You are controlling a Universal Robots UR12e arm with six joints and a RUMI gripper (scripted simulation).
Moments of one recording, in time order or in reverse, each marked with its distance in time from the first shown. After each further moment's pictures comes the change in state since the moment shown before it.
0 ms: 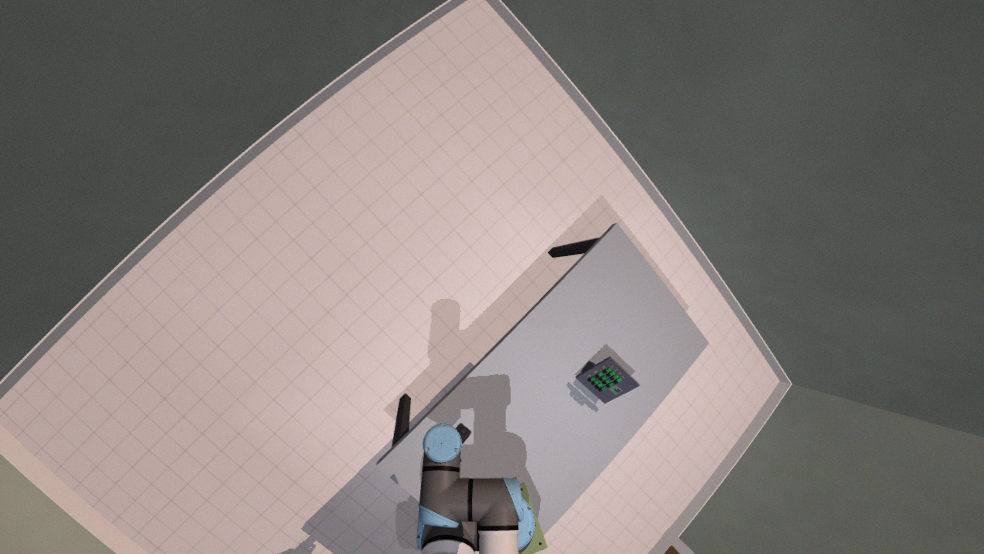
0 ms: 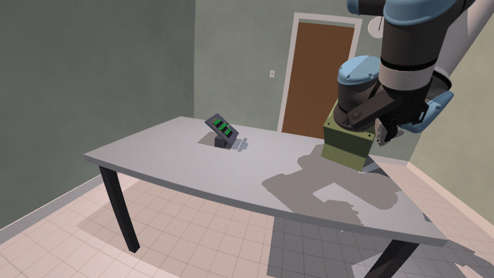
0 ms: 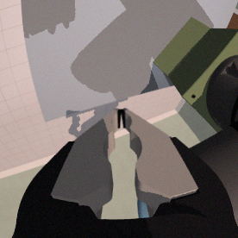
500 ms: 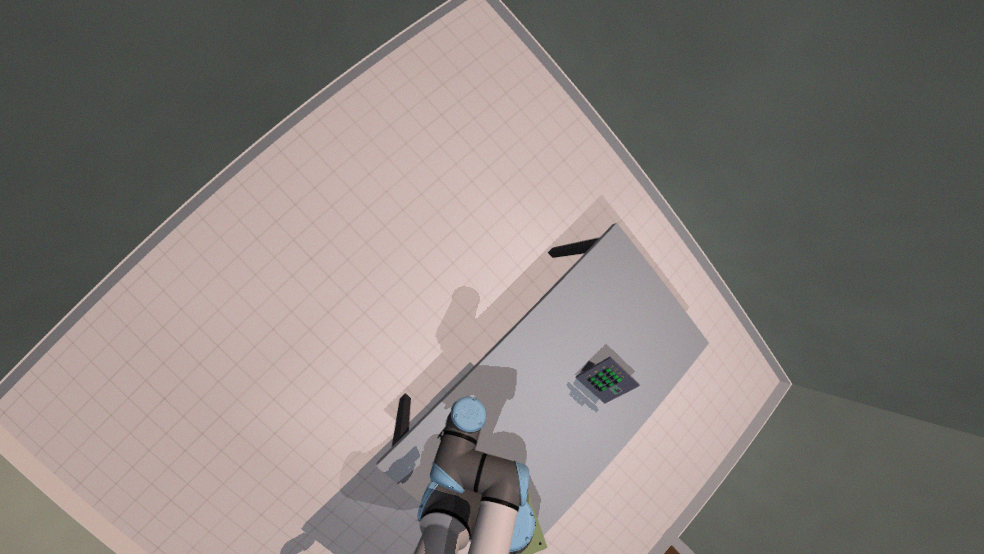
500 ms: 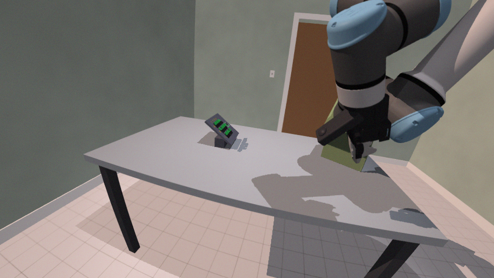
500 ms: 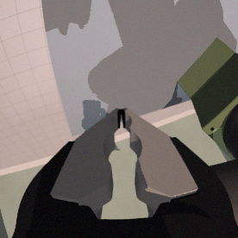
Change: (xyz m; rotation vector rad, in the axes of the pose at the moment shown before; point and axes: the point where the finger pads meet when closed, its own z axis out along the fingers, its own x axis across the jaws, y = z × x) arm -0.033 -0.081 0.010 -0.042 -0.121 0.023
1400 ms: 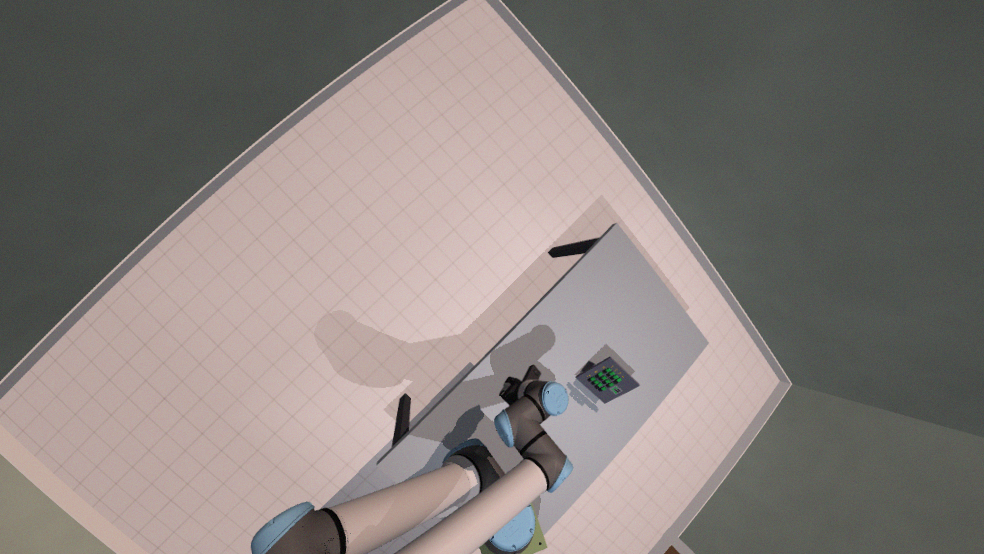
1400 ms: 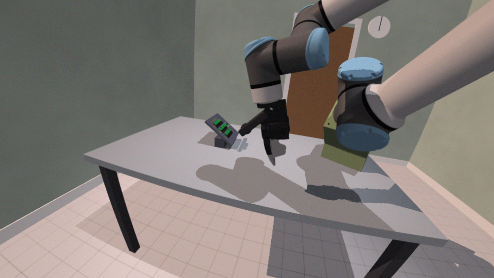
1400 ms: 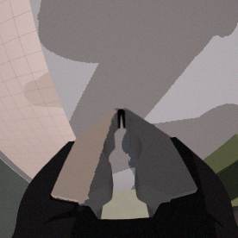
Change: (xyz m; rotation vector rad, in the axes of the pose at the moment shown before) arm 0.046 -0.252 -0.020 0.177 -0.350 0.037
